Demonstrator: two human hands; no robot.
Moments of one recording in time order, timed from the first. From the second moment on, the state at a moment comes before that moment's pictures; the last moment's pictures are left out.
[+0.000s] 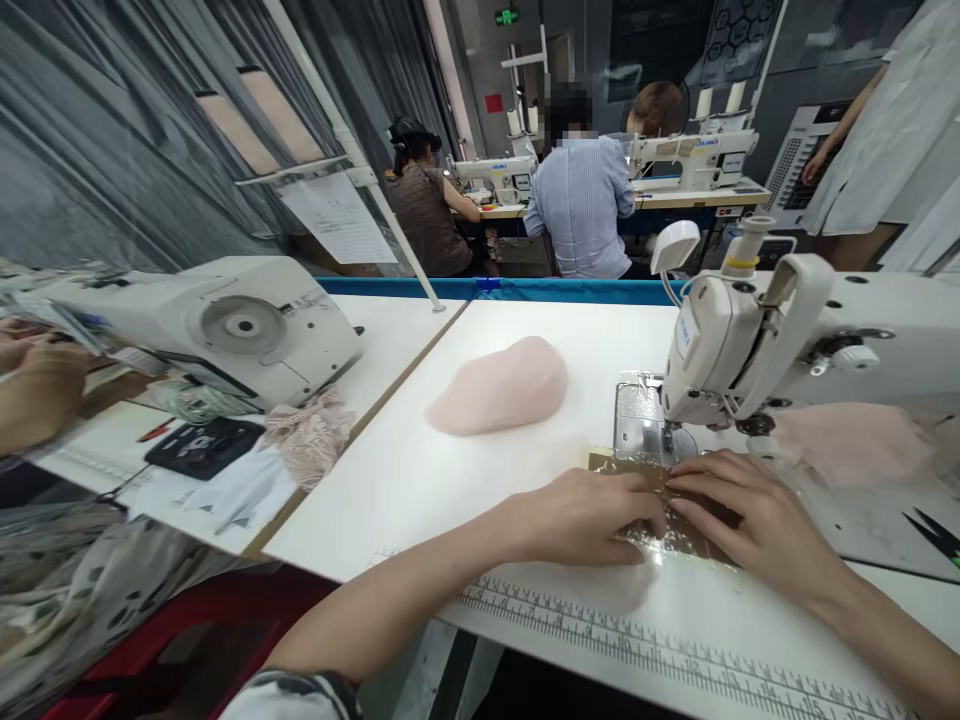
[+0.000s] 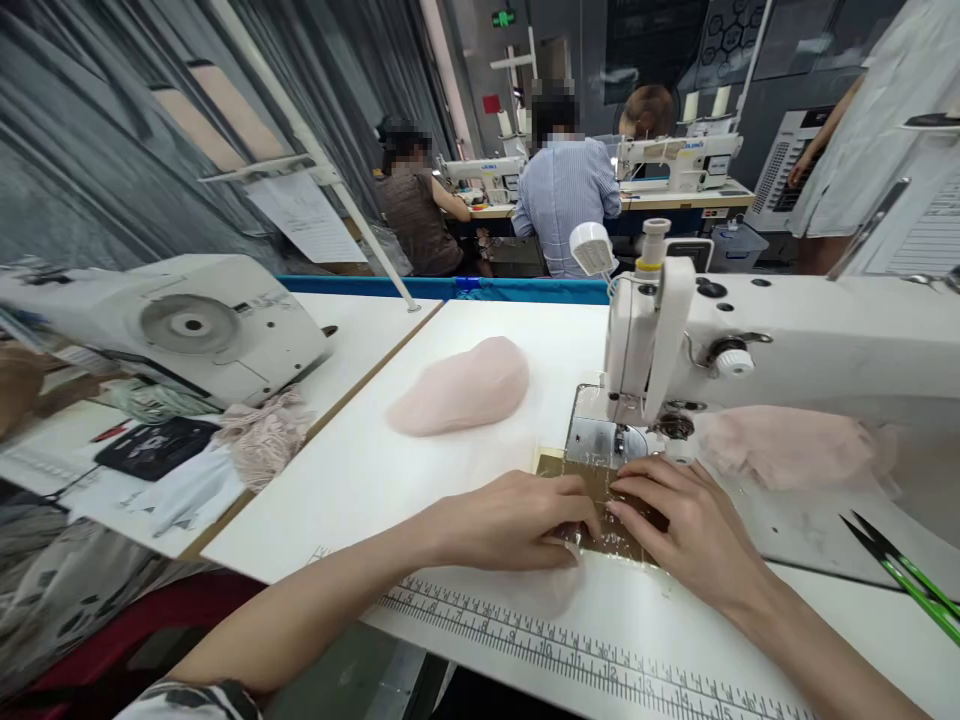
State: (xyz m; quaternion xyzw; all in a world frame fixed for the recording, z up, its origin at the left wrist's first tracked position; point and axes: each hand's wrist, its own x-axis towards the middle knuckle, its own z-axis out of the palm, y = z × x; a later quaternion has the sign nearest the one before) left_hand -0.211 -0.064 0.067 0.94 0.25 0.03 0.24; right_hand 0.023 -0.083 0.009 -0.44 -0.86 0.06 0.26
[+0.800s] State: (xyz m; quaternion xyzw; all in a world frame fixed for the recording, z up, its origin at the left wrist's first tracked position) left_hand -0.190 -0.059 0.049 0.67 0.41 0.35 0.52; right_hand 0.017 -0.084 0.031 -0.48 -0.58 0.57 0.32
